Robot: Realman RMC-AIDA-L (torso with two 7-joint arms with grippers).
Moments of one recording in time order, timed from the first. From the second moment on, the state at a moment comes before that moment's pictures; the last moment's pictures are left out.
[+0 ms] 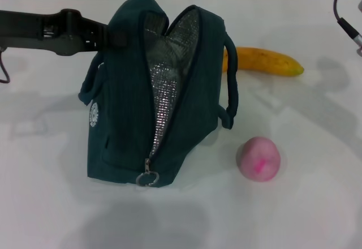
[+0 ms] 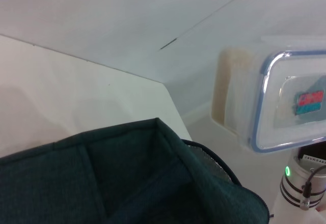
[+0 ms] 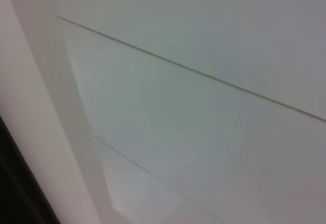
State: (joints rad) left arm -0.64 -1.97 0.62 0.97 2.01 1.89 -2.53; right arm 0.72 2.03 -1.56 -0.27 -0.25 -1.59 1.72
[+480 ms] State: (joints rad) left arm -0.65 -1.99 0.62 0.96 2.01 1.87 -2.51; right arm 0.73 2.03 -1.72 -0.32 -0.18 -1.53 1.71
